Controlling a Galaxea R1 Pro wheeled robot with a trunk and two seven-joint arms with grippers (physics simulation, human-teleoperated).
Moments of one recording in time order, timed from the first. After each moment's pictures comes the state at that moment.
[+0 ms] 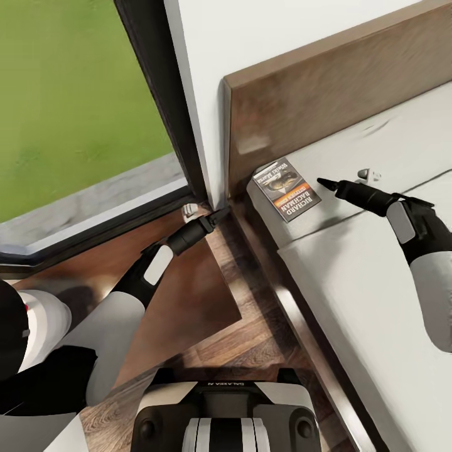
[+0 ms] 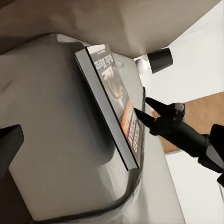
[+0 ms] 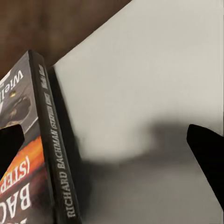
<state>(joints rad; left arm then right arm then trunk) -1.11 -0.11 -0.08 -0.66 0.65 0.21 -0.87 -1.34 -0.35 -0.02 -0.64 -0.40 0.39 0.68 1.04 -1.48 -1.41</state>
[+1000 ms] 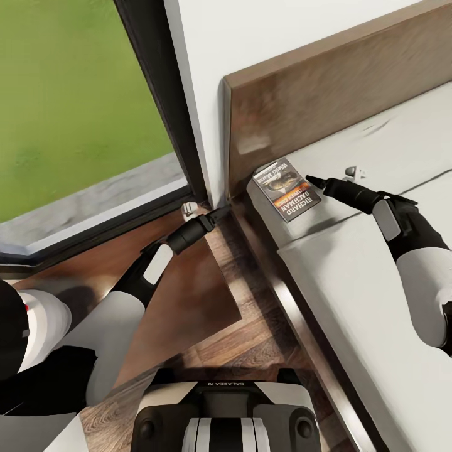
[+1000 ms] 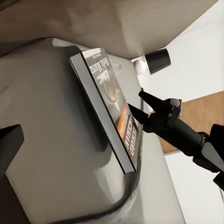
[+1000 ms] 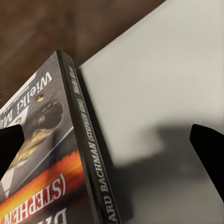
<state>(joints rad) -1.11 -0.11 -0.09 -0.67 0.66 0.21 -0.87 -1.36 -0.30 -0.01 -0.61 -0.40 0.36 0.69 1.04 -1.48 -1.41</state>
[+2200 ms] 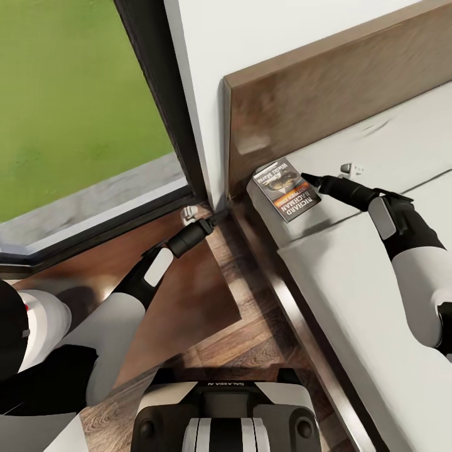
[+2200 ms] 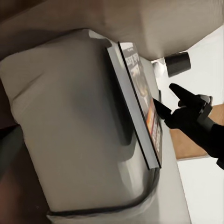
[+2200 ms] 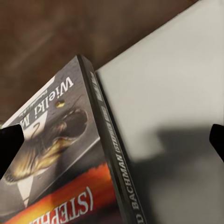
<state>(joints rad) -1.11 -0.11 -0.08 -0.62 0.67 0.20 -0.80 -1.36 -0.28 0.00 -0.65 -0.38 0.36 0.69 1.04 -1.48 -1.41</state>
